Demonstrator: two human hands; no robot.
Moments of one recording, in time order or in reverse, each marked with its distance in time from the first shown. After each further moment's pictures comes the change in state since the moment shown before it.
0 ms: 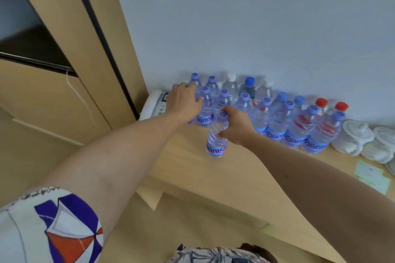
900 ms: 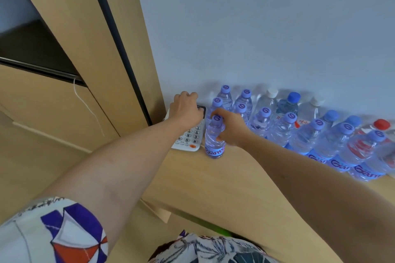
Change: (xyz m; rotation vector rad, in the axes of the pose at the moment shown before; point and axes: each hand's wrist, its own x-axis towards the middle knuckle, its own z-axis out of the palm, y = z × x) left_hand 0.086 -0.122 0.017 -0.011 -0.207 -0.060; right_hand 0.117 -0.079 0.075 -0.057 -0.124 -0.063
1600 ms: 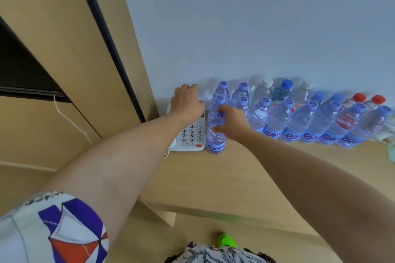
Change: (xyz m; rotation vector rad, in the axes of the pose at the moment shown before) left_hand 0.019 -0.021 -0.023 -0.090 -0.019 0.188; right_hand -0.004 -0.038 0.022 0.059 0.201 0.274
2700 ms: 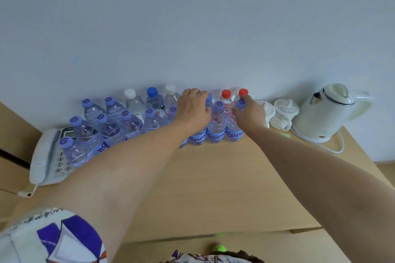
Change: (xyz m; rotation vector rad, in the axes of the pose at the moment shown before) left_hand 0.014 0.383 0.184 0.045 -0.016 0.368; right_hand -0.046 0.351 -0.263 0.109 0.386 0.419
